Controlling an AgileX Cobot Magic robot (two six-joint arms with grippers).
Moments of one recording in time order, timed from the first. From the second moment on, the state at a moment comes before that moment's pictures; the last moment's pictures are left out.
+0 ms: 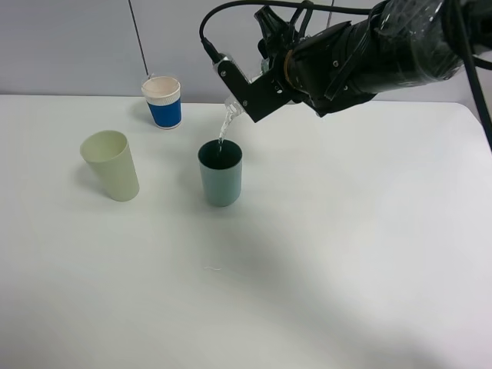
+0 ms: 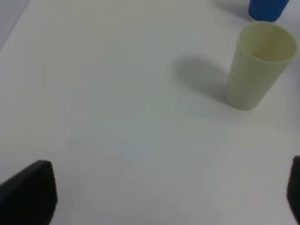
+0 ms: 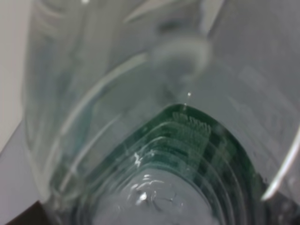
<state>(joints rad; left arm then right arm) 0.10 0.00 -0.50 0.01 1.05 -0.06 0.71 1.86 -1.18 -1.71 0.54 -0.19</state>
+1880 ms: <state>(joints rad) 0.10 0.00 -0.50 0.01 1.05 -0.06 0.71 1.86 -1.18 -1.73 0.48 -0.30</state>
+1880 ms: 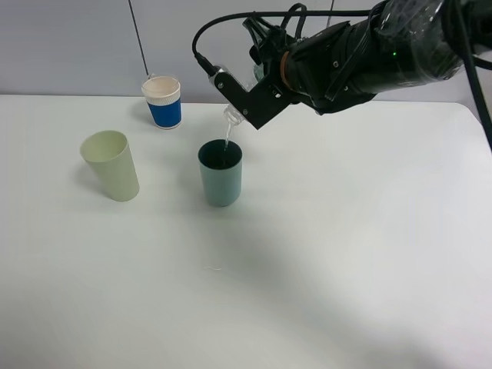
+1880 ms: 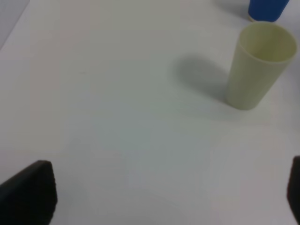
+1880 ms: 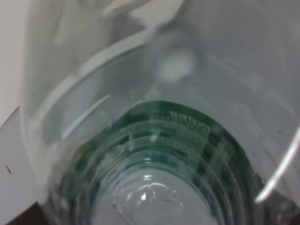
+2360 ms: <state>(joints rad) 0.10 0.00 -0.50 0.01 1.05 -0.06 0.71 1.86 -1.18 -1.73 0.47 -0.40</state>
